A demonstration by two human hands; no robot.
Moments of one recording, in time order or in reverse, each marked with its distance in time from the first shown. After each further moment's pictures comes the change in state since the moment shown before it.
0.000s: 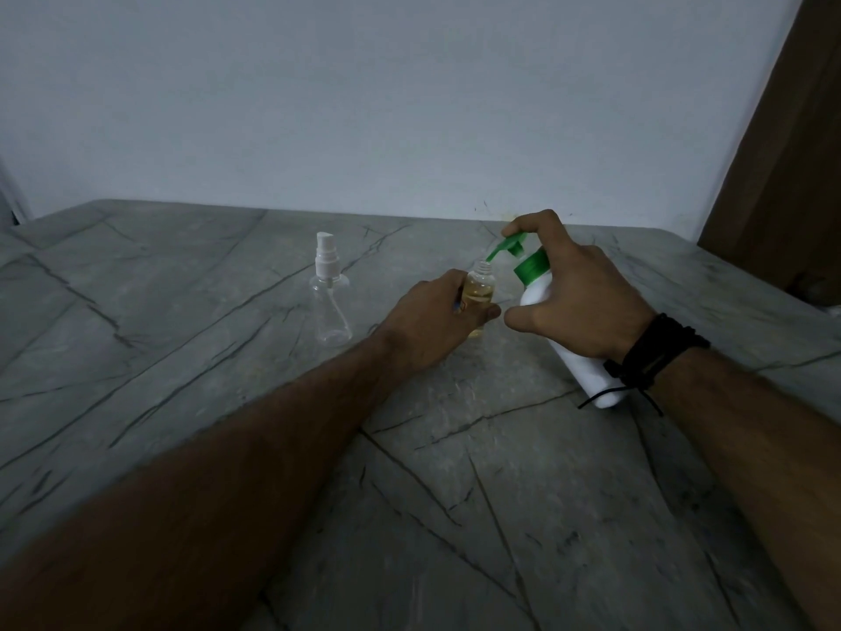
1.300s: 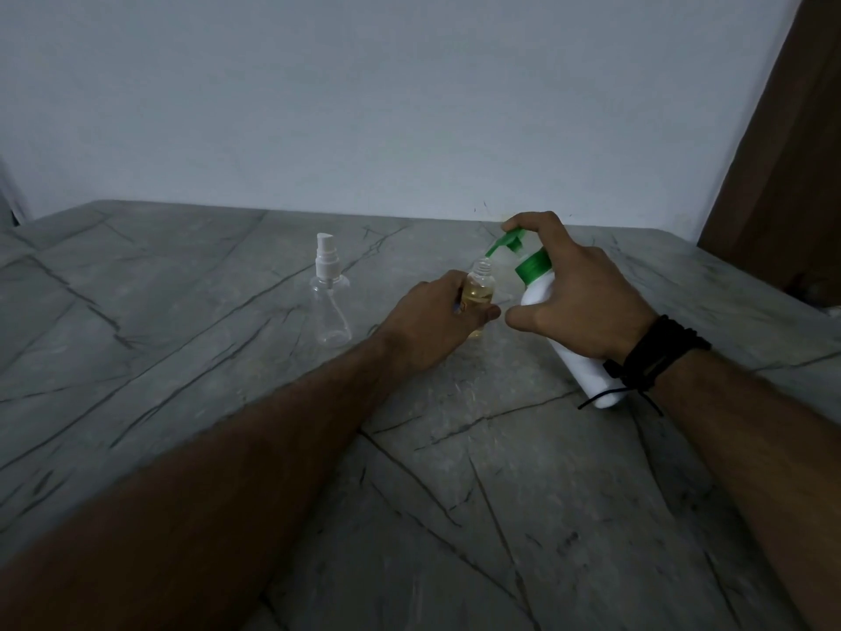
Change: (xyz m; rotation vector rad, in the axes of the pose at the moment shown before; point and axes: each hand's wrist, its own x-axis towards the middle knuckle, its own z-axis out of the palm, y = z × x) left_hand 0.000 0.000 0.001 0.015 0.008 -0.003; right_hand -0.001 -0.002 -0.002 0.028 0.003 0.003
